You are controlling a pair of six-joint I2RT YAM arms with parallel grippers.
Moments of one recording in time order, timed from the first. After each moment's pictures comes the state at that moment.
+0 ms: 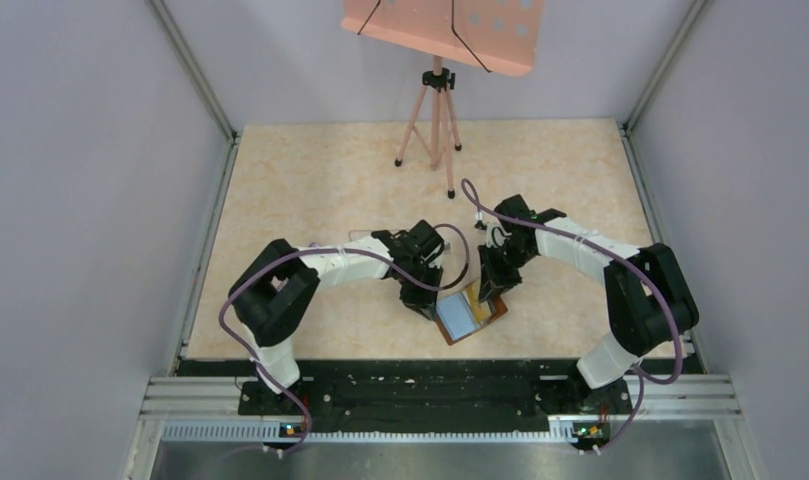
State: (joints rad) left arm -0.83 1.77 1.10 -0.55 0.34 -0.56; right arm 0.44 1.59 0.97 -0.73 -0.49 0.24
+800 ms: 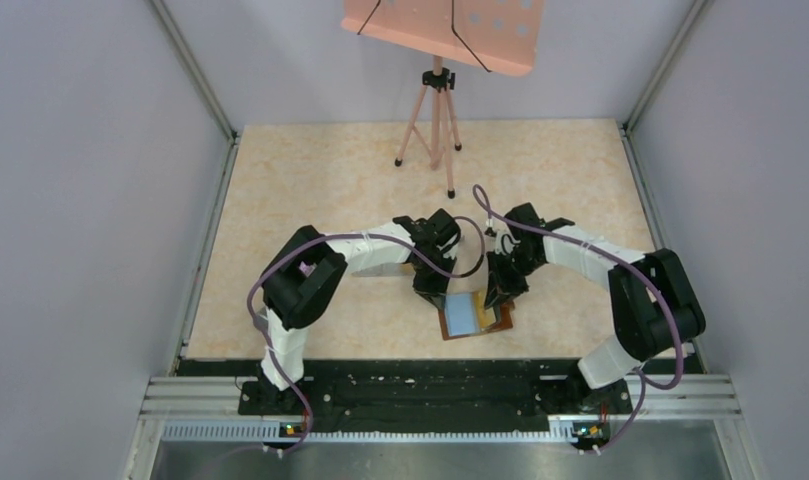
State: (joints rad) left arm -0.84 1.99 1.34 -0.65 0.32 -0.50; right arm 0.40 1.56 0.88 -0.70 -0.48 0.25
